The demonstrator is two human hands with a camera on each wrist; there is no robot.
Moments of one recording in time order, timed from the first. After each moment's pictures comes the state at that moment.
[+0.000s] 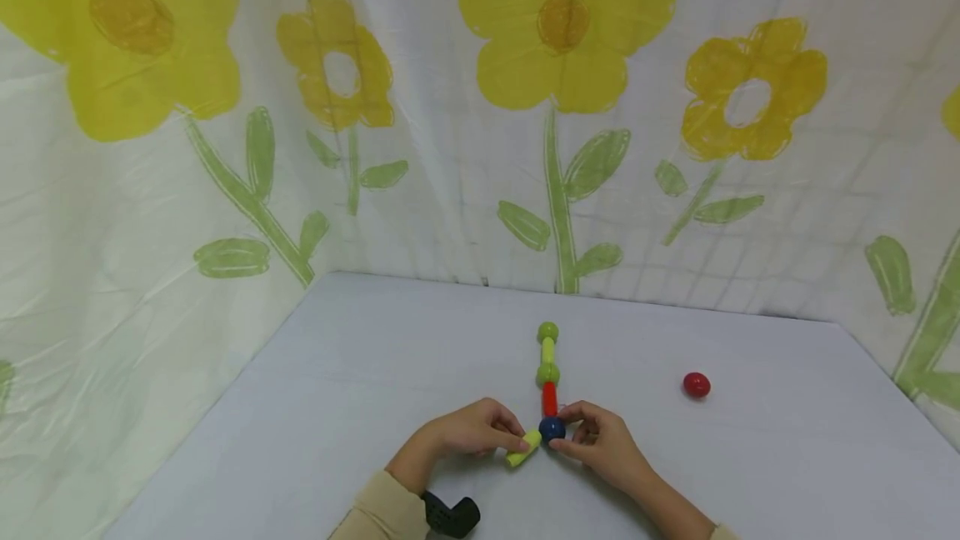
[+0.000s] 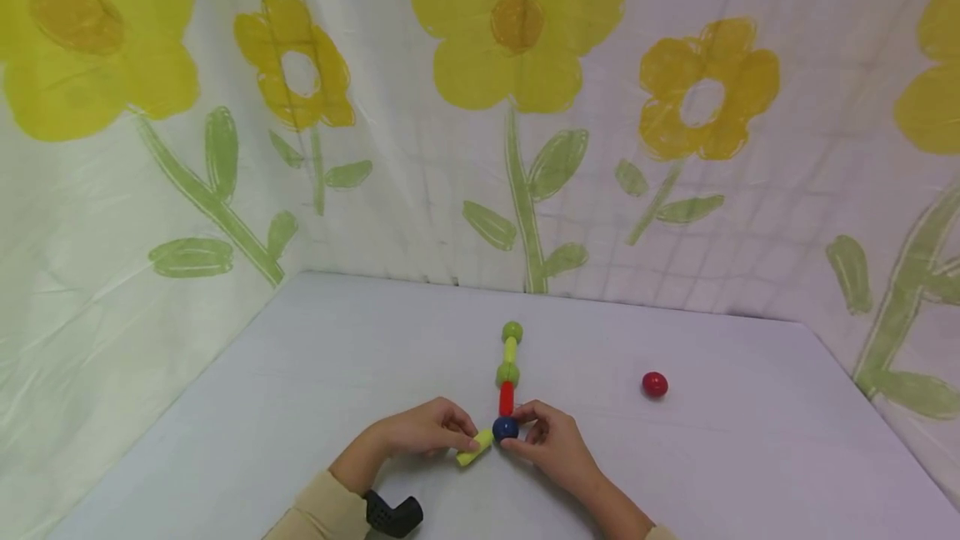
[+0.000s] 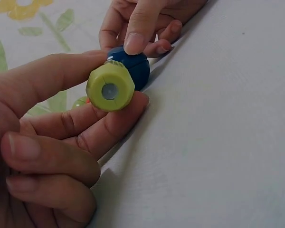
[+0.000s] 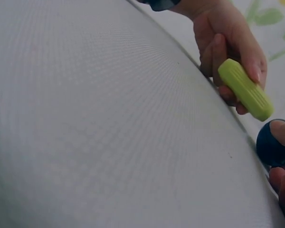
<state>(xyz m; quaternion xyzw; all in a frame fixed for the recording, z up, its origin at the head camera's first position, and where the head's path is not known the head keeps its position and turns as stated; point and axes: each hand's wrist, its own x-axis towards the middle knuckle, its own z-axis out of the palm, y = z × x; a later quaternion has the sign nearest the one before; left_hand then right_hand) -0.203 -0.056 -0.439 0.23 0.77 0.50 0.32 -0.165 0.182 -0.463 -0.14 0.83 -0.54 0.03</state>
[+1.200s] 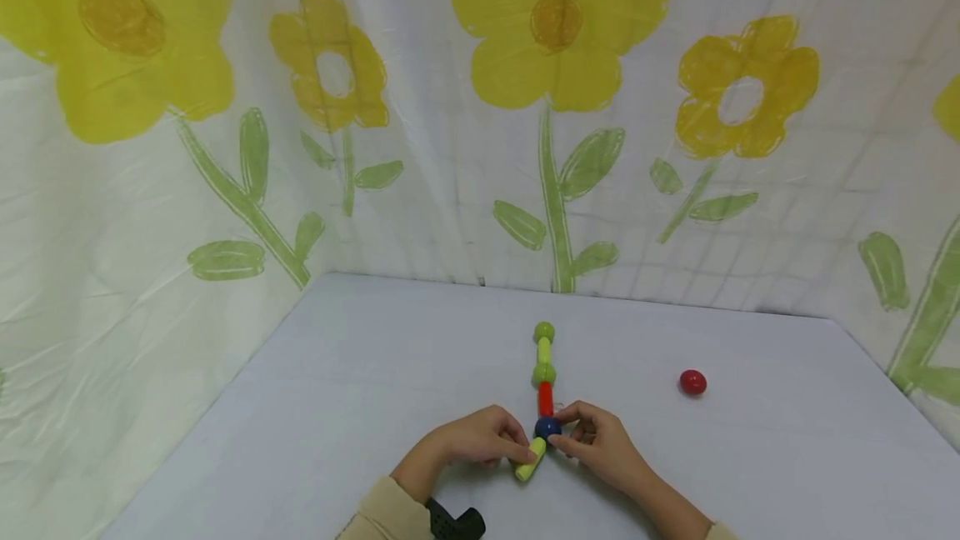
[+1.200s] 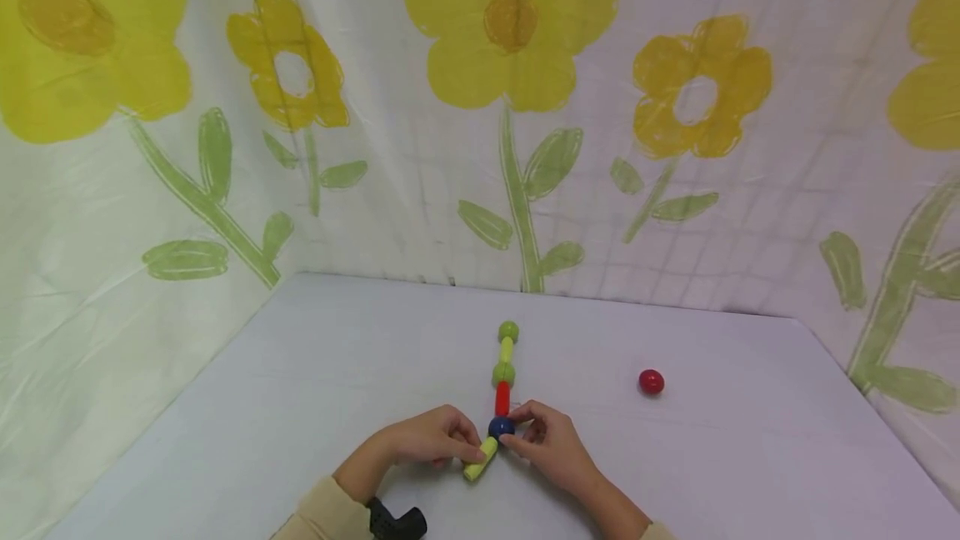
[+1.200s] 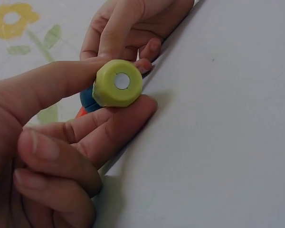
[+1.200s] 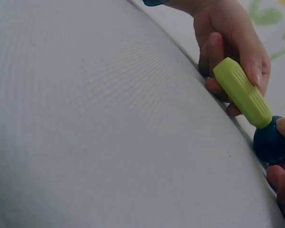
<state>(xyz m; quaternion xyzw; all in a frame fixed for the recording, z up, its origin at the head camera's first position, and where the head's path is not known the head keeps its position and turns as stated) -0.192 -0.042 -0.436 0.23 0.78 0.48 0.32 -0.164 0.185 -0.464 -0.15 0.82 -0.55 0.04</state>
